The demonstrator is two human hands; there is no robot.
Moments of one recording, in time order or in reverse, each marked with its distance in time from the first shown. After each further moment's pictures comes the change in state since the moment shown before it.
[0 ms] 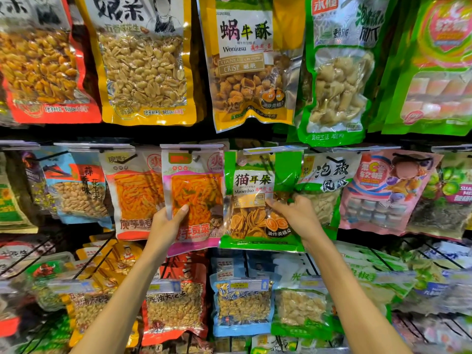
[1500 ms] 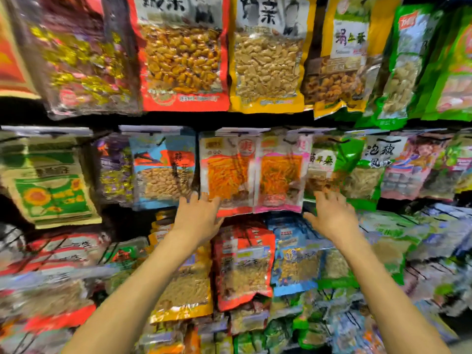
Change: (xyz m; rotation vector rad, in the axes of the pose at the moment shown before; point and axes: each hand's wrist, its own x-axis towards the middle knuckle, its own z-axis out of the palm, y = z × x) left_hand -0.013 0.030 -0.206 1.492 -0.430 0.424; right_hand -0.110 -0.049 0.180 -1.413 0.131 0.216
